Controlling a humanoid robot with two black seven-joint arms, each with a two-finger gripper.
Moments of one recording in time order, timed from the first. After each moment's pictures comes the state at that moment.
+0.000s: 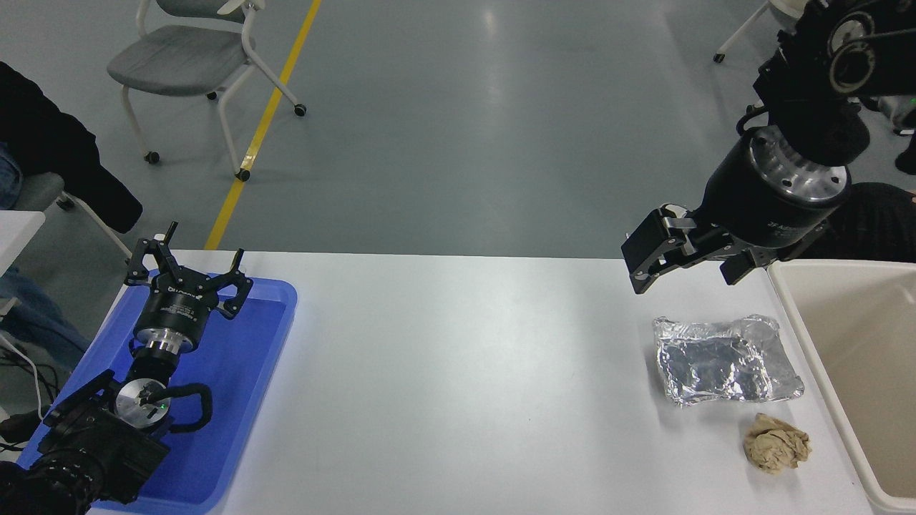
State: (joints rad) left arm -0.63 0.20 -0.89 -0.20 -0.21 -0.79 -0.32; right arm 2.49 -0.29 -1.23 1.60 -0.09 0.78 -0.09
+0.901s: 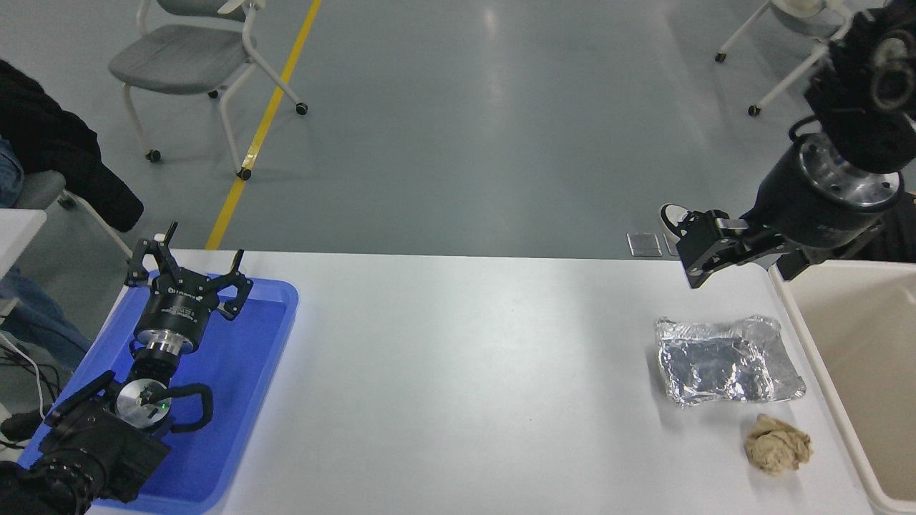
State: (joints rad) left arm -0.63 0.20 -0.89 -0.20 -0.21 -0.79 -0.32; right arm 2.30 -0.58 -1.33 1.47 -0.44 0.72 -0.09
